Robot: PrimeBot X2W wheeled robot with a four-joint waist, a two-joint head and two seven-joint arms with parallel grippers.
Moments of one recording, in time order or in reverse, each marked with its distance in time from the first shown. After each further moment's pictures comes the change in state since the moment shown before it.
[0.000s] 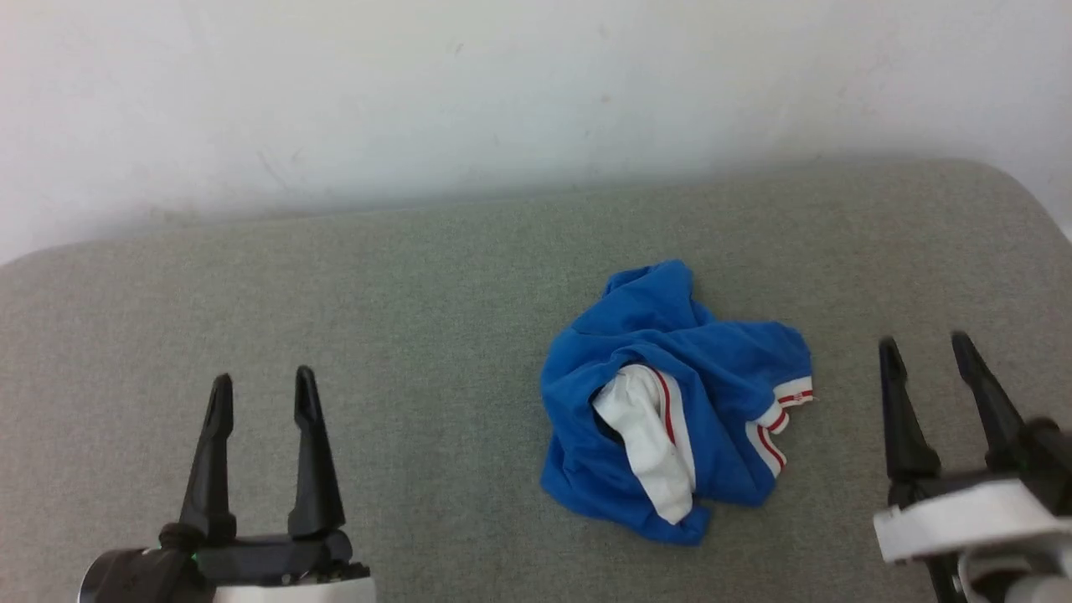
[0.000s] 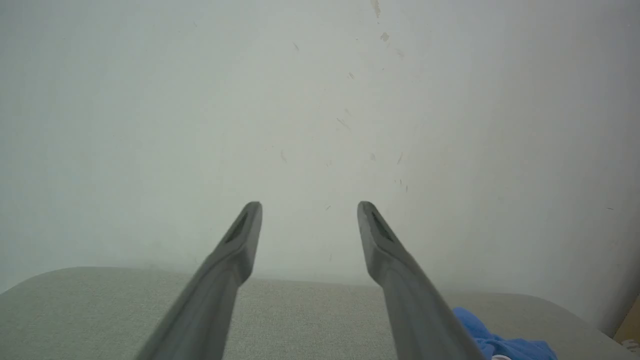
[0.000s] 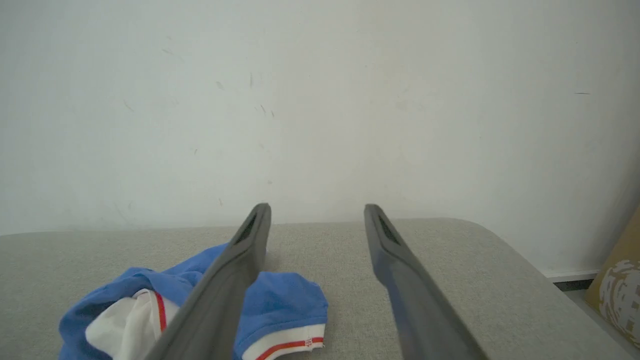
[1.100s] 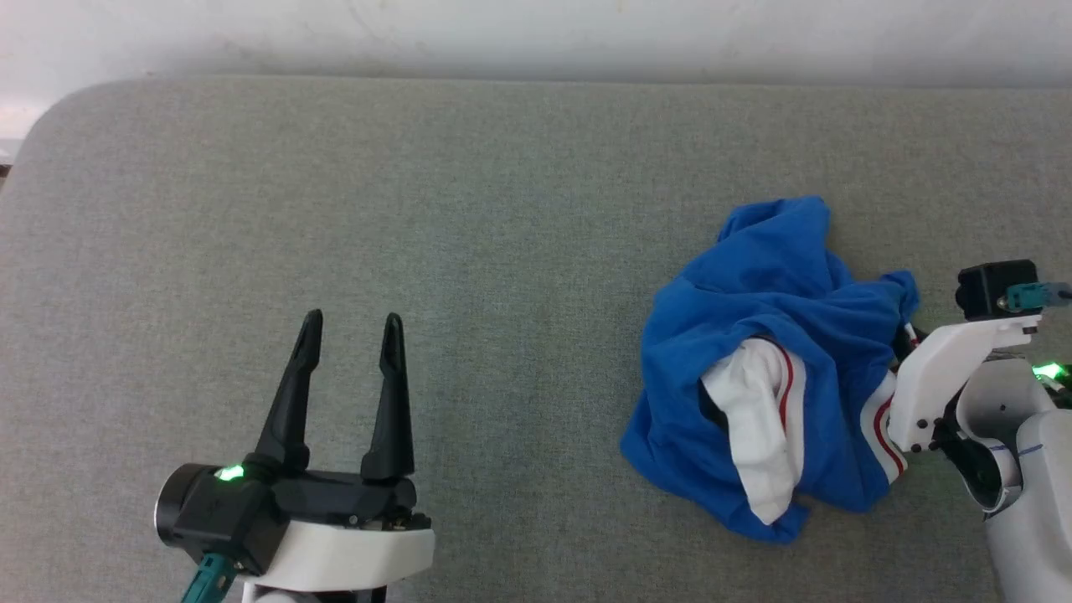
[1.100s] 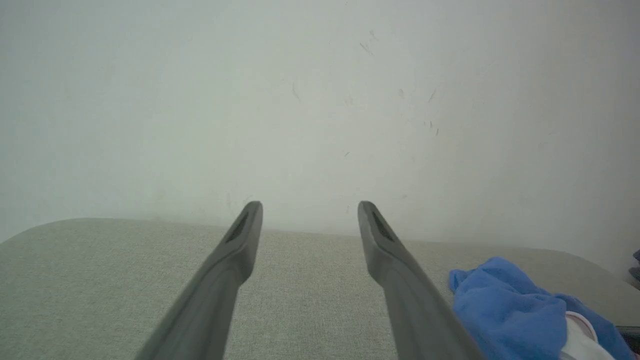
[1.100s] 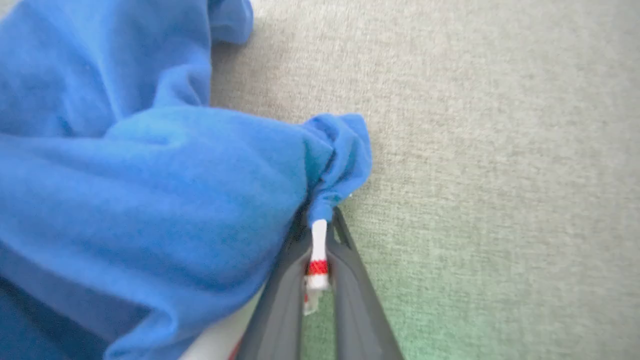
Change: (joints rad) left arm -0.162 -0.089 -0.029 0.132 0.073 -0.162 0.000; right arm -0.437 -0.173 0.063 0.529 0.096 0.001 0.552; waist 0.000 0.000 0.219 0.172
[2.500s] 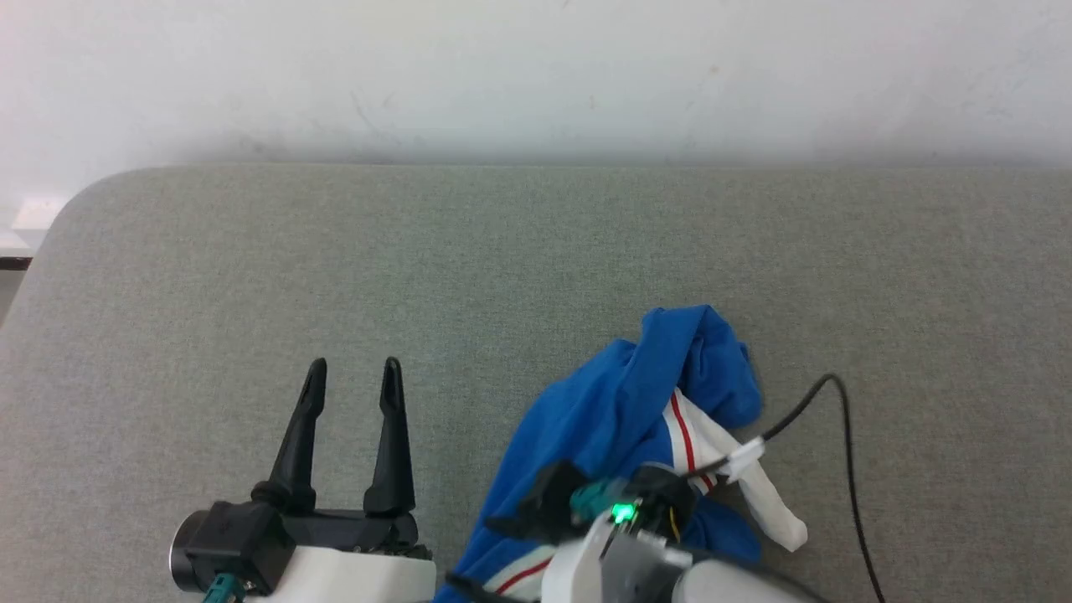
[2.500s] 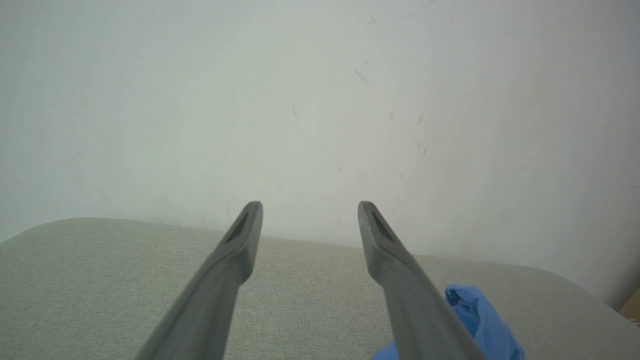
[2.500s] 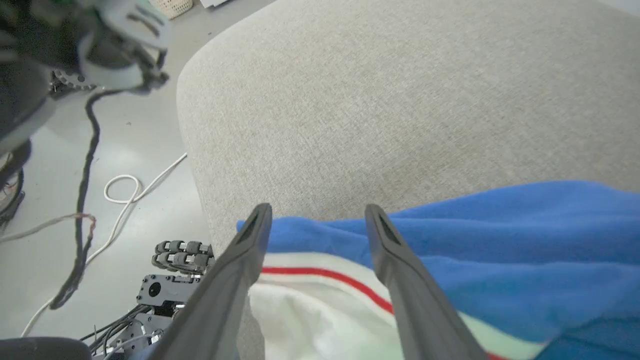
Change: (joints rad) left arm 0.062 -0.003 -0.003 0.050 -0.039 0.033 0.000; right arm 0.006 0.070 0.970 -0.226 0.319 -0.001 -0.083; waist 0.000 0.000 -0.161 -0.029
